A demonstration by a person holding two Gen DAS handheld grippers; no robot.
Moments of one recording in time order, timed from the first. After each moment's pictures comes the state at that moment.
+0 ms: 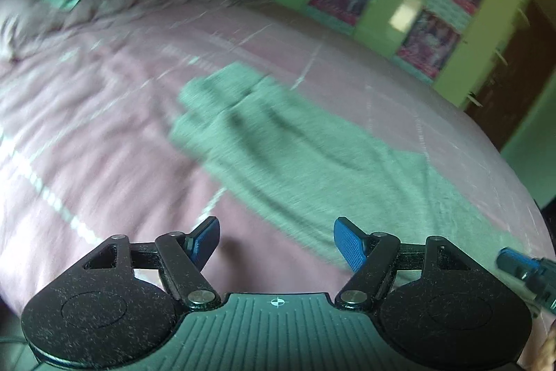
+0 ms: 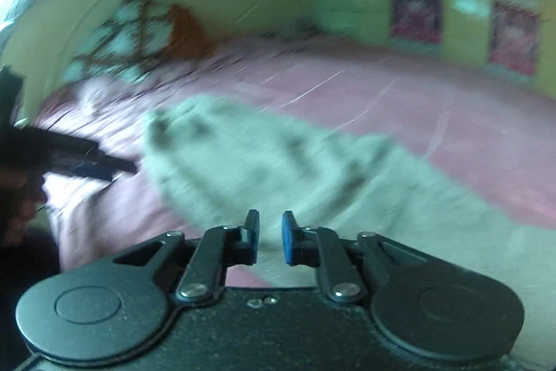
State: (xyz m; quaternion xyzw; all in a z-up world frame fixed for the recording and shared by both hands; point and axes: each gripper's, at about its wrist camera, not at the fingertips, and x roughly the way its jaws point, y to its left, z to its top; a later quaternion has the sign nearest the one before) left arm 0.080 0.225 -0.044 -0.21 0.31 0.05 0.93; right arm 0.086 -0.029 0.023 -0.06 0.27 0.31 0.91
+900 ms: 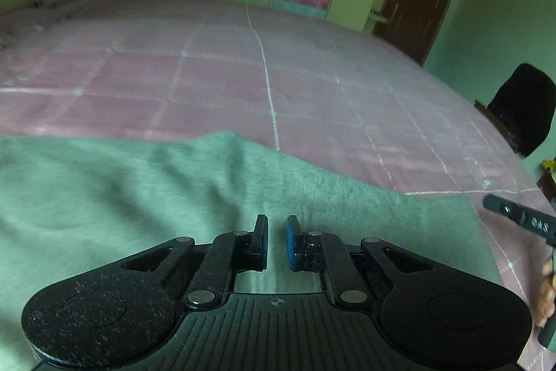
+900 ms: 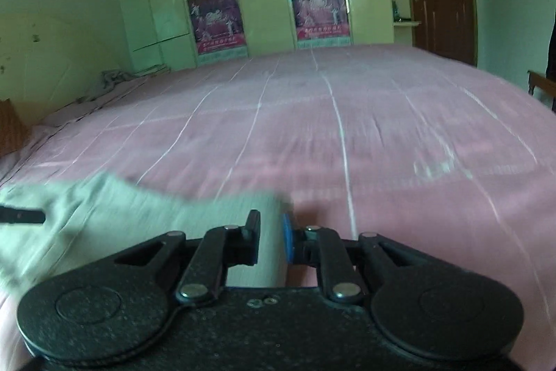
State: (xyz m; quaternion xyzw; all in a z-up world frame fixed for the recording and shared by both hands) left arm 0.252 0.021 -0.027 -0.08 0.37 -0.11 0.92; right arm 0.161 -0.262 0.009 0.07 0.26 0.05 0.96
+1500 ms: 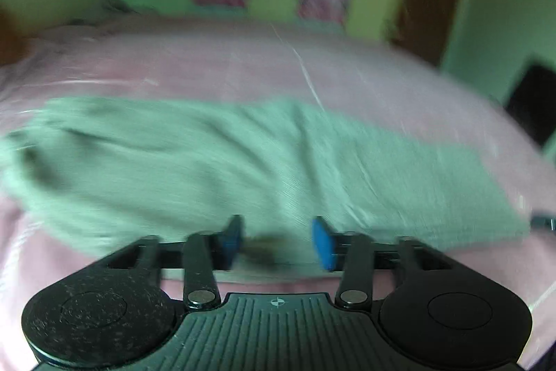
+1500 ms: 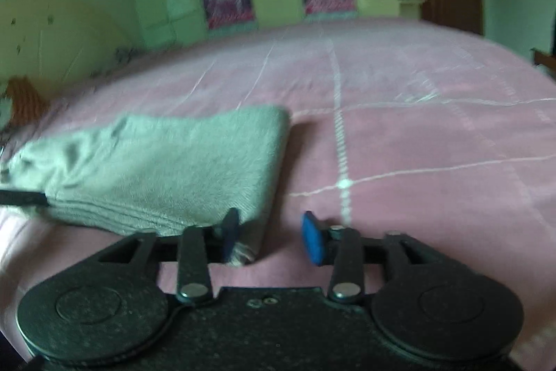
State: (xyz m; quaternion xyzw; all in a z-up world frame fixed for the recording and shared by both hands) left arm 0.107 0.107 -0.036 -0.07 0.29 -0.05 0.95; right arm 0.047 -0.278 -0.021 0.08 0.29 0.06 0.95
